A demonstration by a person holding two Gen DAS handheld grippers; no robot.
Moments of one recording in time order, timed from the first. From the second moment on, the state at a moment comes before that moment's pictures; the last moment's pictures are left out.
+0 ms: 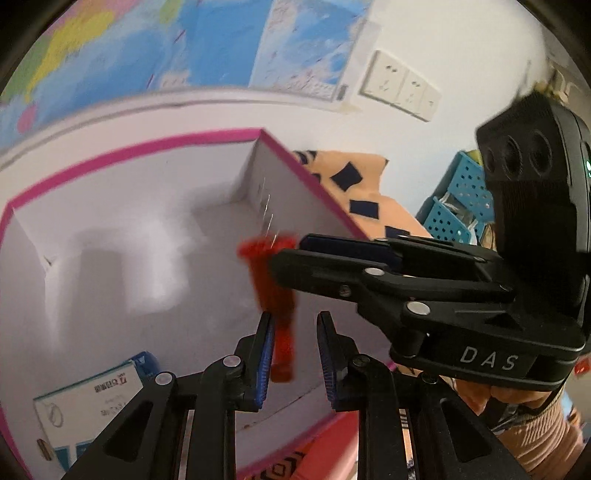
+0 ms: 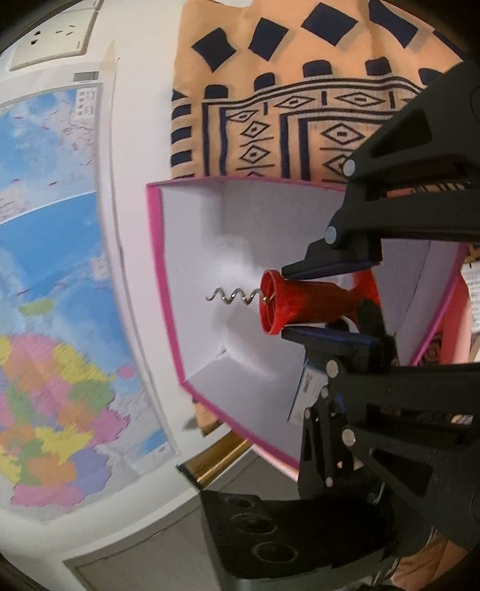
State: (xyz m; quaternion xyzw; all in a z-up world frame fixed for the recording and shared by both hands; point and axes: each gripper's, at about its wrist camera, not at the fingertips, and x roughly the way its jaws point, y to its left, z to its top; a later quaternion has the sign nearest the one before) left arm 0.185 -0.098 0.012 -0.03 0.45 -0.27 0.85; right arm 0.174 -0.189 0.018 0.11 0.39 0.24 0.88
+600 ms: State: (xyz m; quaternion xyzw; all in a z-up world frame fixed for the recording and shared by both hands) left arm 0.143 -0.047 0.030 -0.04 0.38 -0.22 0.90; right arm 0.122 -0.200 0.039 0.12 0.34 0.24 0.90
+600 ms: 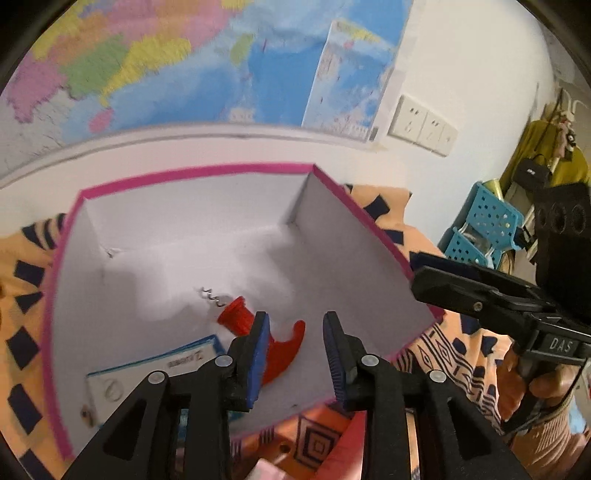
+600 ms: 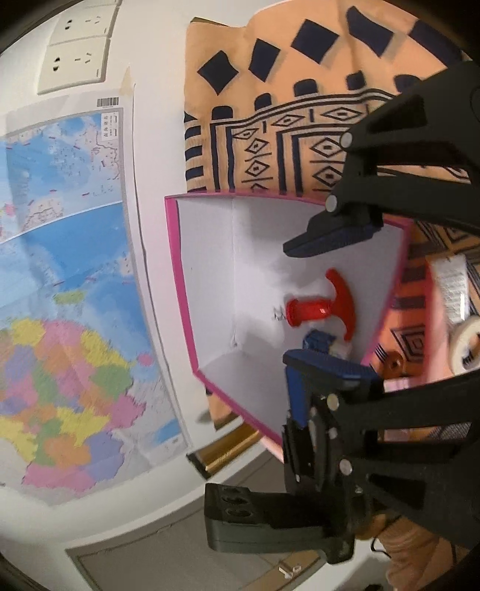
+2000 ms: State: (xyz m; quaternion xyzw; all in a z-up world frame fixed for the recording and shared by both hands) left arm 0.019 -0.075 -0.040 -0.01 0.44 -0.28 0.86; right arm 0.025 -0.172 -0.073 0.12 0.46 0.26 0.84
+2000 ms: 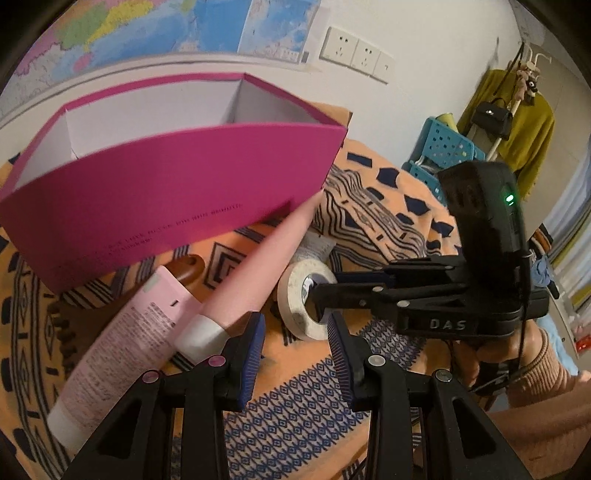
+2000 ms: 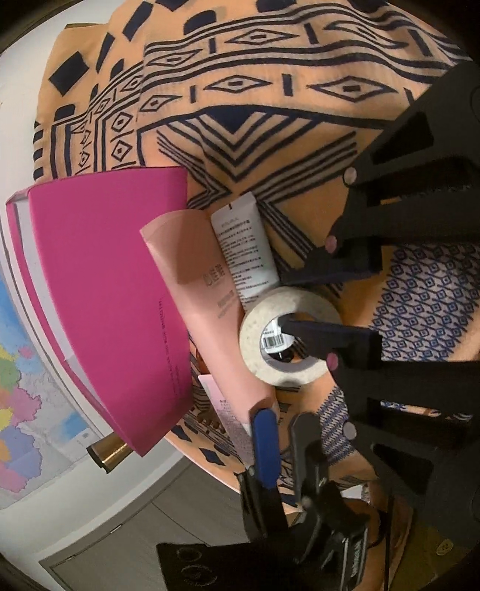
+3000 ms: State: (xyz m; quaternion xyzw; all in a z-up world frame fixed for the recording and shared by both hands) left arm 0.029 -0.088 -0.014 -0.03 0.41 -0.31 0.86; right arm 0.011 -0.182 -0.016 0.10 0.40 0.25 0.88
